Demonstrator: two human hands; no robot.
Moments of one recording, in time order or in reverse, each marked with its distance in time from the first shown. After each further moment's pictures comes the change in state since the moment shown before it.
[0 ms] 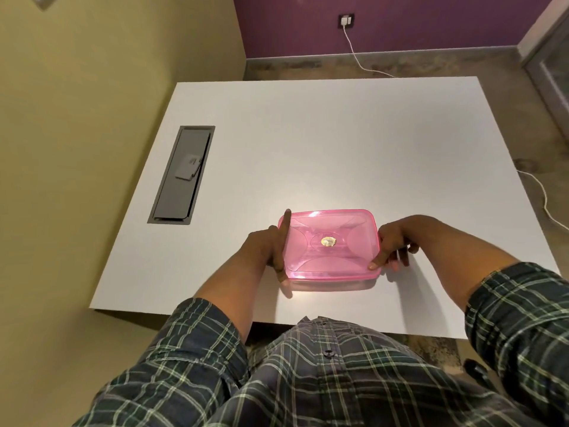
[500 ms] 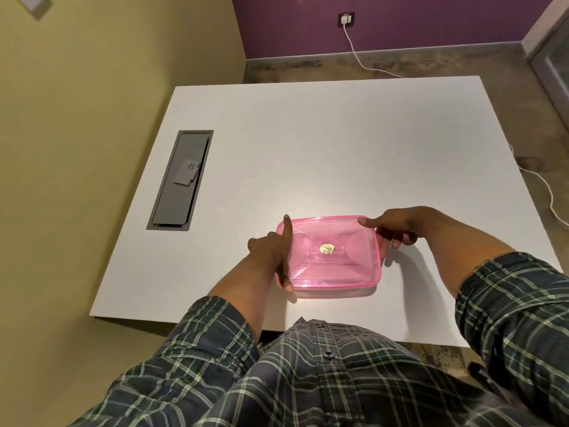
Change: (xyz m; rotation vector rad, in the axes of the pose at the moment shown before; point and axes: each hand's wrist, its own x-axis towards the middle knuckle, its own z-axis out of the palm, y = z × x) left_hand -0.009 0.026 -0.003 0.078 0.028 -0.123; right_hand 0.016 0.010 -0.036 0.456 0.124 -0.004
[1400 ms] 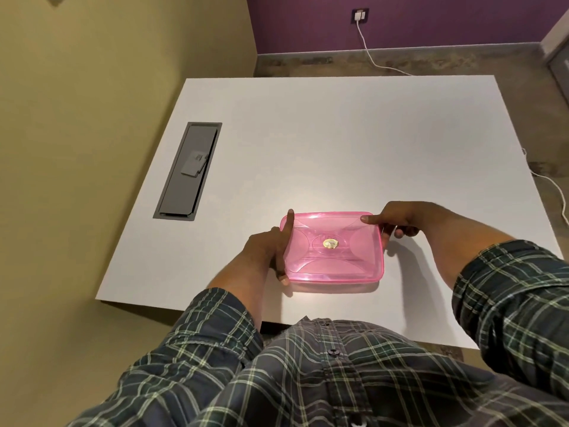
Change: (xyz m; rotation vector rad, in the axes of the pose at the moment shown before) left_hand -0.002 -0.016 0.002 -0.246 -0.073 0.114; right_hand 0.007 -0.003 -0.004 -0.052 0.131 -0.097
